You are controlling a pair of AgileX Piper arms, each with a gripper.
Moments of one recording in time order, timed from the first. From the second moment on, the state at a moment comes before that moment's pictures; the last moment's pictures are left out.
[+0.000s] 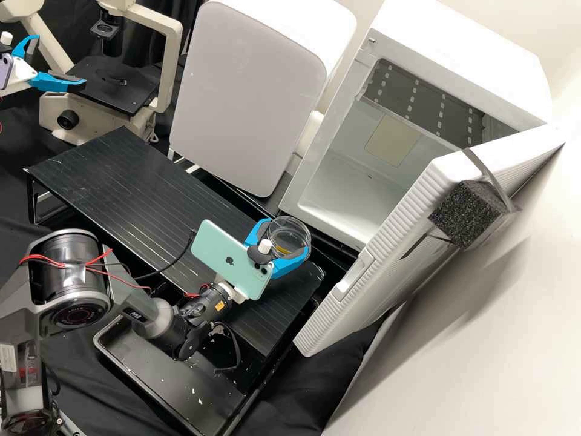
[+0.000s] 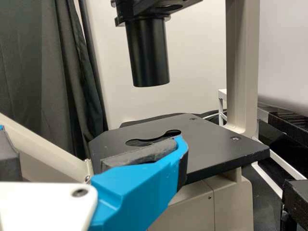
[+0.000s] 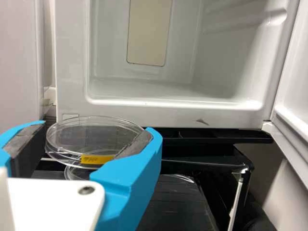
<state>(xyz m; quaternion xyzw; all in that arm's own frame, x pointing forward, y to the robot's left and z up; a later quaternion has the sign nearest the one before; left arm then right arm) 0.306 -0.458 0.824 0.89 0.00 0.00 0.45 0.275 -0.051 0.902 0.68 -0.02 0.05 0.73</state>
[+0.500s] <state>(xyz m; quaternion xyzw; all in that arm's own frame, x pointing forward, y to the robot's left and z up) 0.306 -0.458 0.824 0.89 0.00 0.00 0.45 0.281 -0.055 0.899 0.69 -0.02 0.05 0.72</state>
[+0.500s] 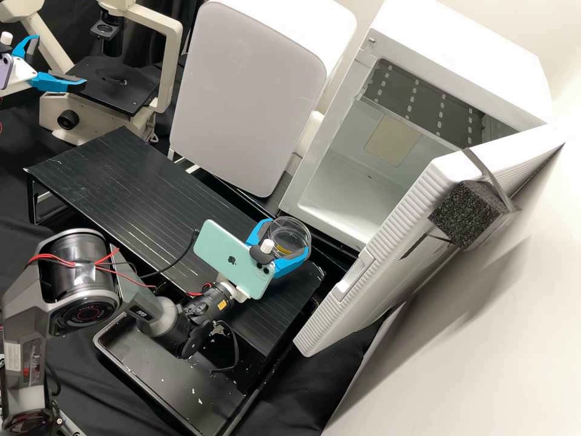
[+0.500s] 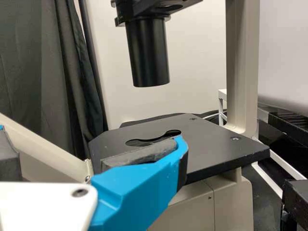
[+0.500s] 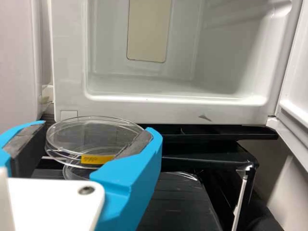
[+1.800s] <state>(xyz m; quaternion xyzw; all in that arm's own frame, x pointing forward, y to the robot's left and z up) 0.306 -0.458 0.824 0.89 0.00 0.00 0.45 0.298 -0.066 0.891 0.68 -0.03 0.03 0.73</state>
